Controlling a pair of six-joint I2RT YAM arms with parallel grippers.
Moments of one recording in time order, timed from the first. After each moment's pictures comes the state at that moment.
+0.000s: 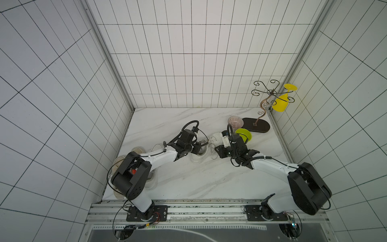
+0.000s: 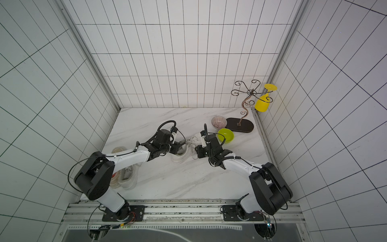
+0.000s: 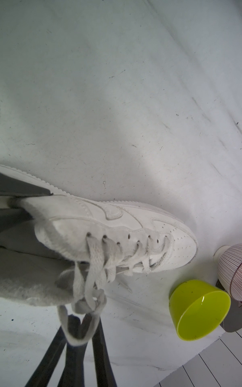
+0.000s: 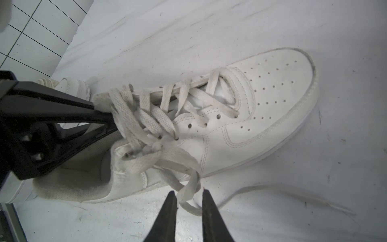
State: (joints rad) left arm -0.61 1.63 0.93 -0.05 0.13 -0.26; right arm 0.56 1.45 0.72 0.05 -0.16 0.36
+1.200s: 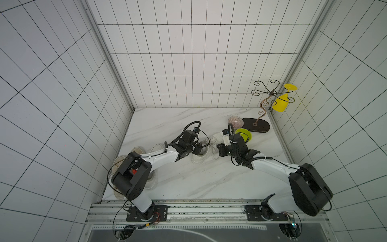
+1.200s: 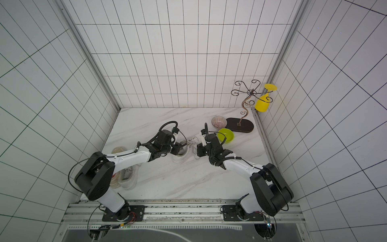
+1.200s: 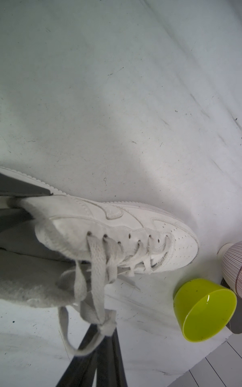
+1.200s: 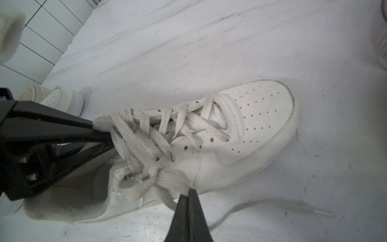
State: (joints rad) left arm -0.63 1.63 0.94 -0.07 0.10 -0.25; right arm 0.57 1.41 0.72 0.08 -0.09 0.32
